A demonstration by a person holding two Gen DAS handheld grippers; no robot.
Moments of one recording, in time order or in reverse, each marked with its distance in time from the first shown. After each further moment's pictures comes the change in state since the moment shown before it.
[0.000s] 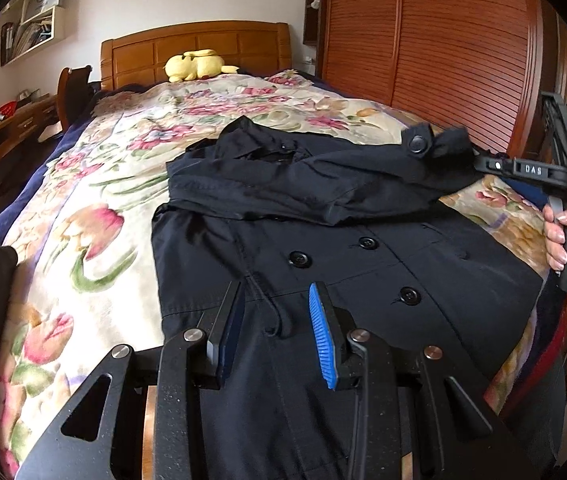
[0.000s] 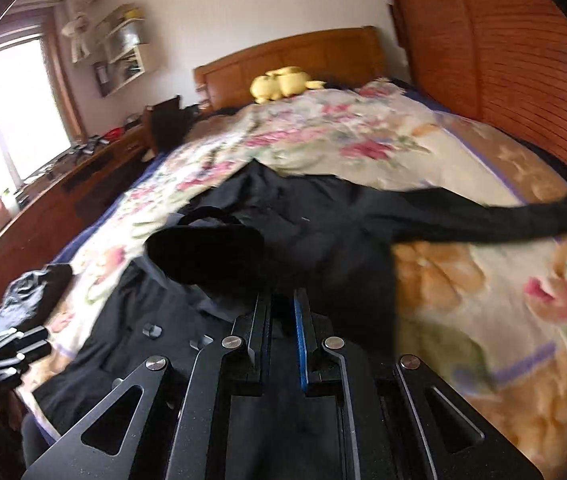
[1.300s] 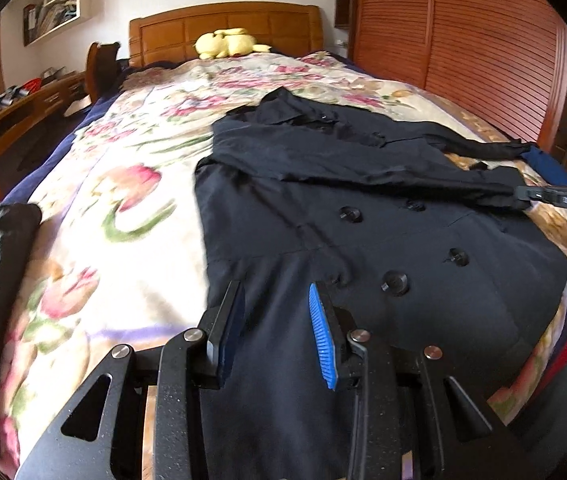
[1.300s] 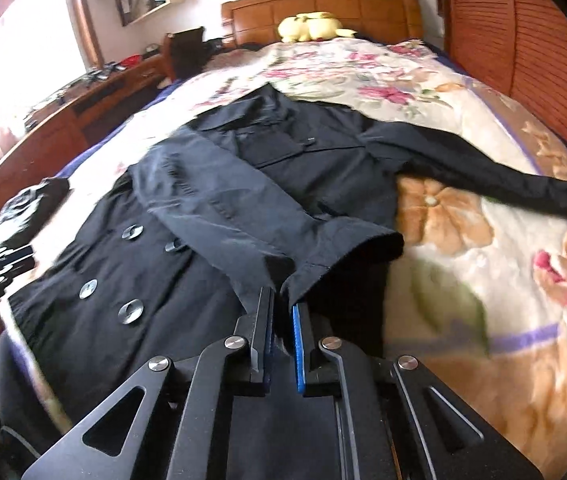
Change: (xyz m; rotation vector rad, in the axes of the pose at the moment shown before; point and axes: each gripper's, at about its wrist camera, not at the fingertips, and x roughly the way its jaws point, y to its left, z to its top) left arm 0.002 0.035 -0.040 -0.065 0.069 0.102; right arm 0.011 0.020 -0.046 -0.156 0.211 0.070
